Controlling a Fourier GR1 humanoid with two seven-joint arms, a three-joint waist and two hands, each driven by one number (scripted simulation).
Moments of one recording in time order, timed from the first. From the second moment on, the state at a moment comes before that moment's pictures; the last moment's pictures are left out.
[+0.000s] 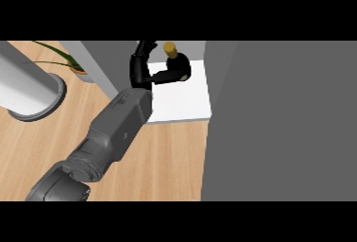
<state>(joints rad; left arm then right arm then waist) -1.15 0.01 0.04 -0.10 0.48 0.45 -0.76 -0.10 -0.02 0.09 -2.45 -0.12 0.16 0.61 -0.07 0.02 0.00</state>
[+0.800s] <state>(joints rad) -1.11 0.00 0.05 -0.09 0.45 0.49 -0.81 -0.07 -0.02 0.09 -2.45 -0.12 0.18 0.59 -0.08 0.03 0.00</state>
